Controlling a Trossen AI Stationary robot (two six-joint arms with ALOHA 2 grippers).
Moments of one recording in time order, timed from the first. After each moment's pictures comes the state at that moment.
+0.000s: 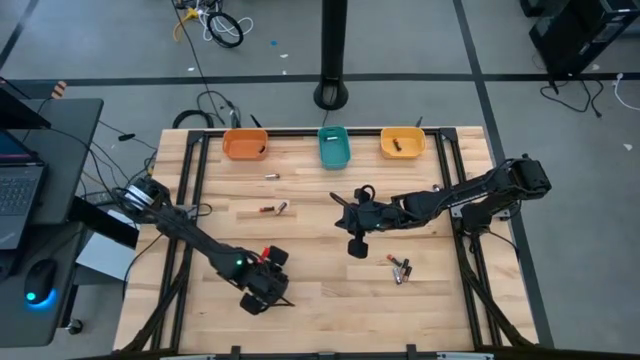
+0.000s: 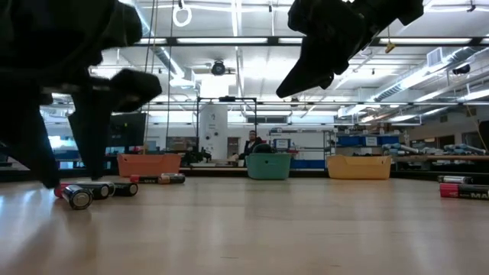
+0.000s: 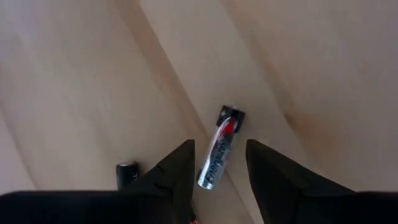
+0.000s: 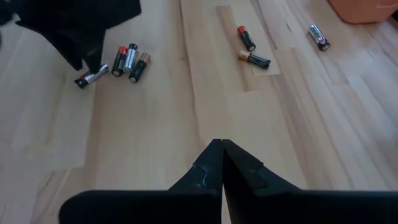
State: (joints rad) left arm -0.57 1.71 0.98 -0.48 -0.18 -0.03; right arm 0.15 1.50 0.92 -0.12 0.22 0.20
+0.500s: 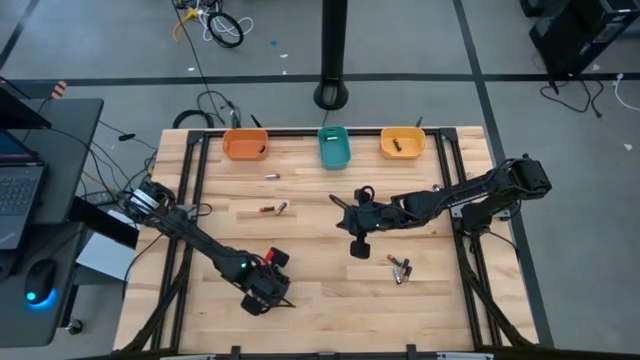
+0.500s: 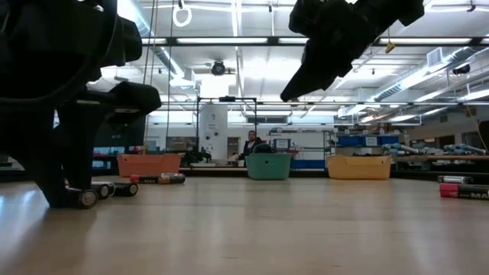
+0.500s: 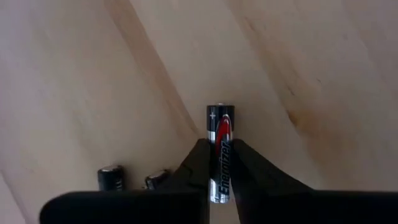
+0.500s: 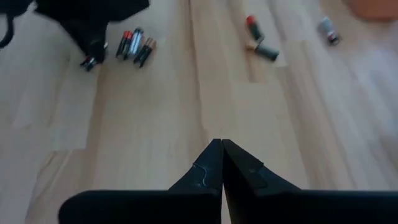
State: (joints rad) left arm -0.56 1.76 0.98 -0.47 -0.18 -0.04; right arm 0.15 1.50 0.92 -0.16 0.18 0.16
